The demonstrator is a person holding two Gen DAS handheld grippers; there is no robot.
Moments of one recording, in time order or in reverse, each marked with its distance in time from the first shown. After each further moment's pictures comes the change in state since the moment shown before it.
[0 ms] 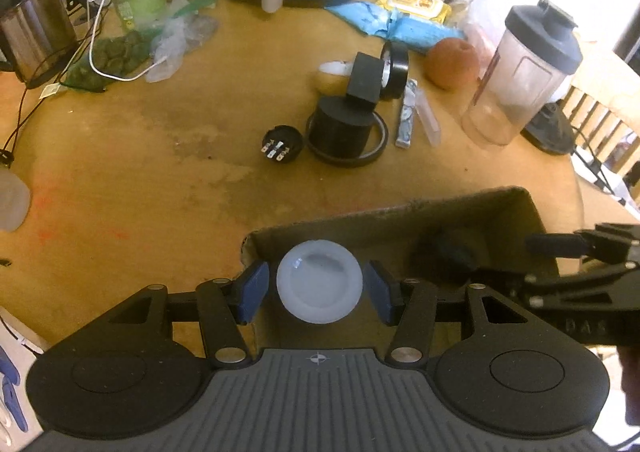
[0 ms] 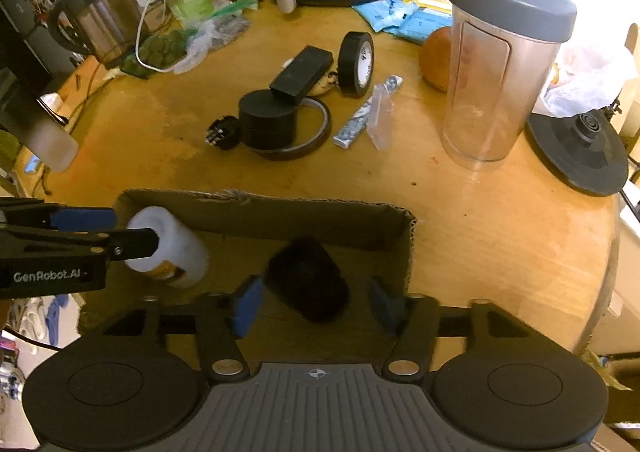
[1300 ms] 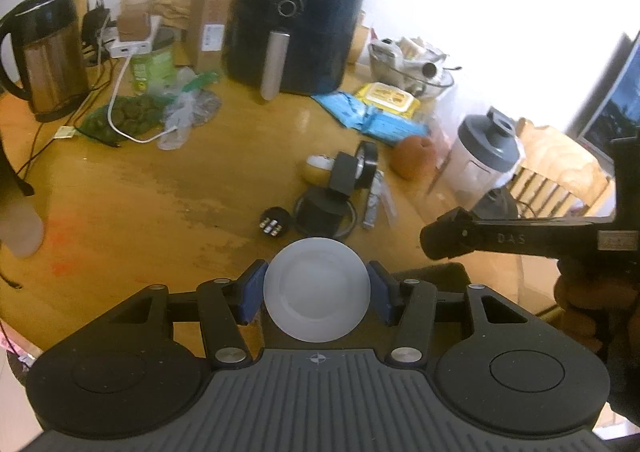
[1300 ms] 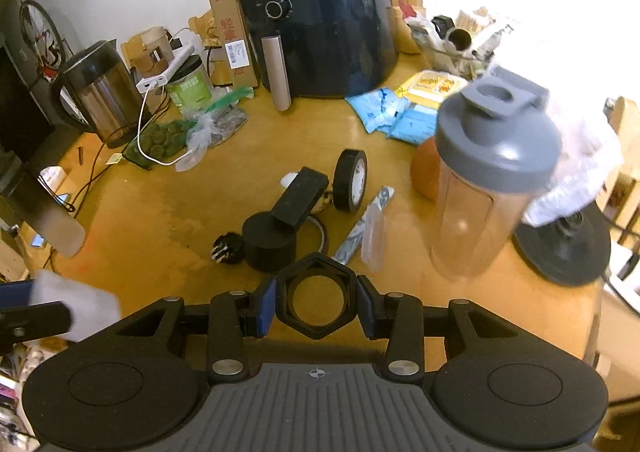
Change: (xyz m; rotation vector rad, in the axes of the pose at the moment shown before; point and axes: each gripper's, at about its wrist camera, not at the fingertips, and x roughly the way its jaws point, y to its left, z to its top) left arm -0.074 0.021 0.003 -0.049 -0.208 -0.128; right arm -0.031 0.000 0.061 0.035 -0.178 -0.002
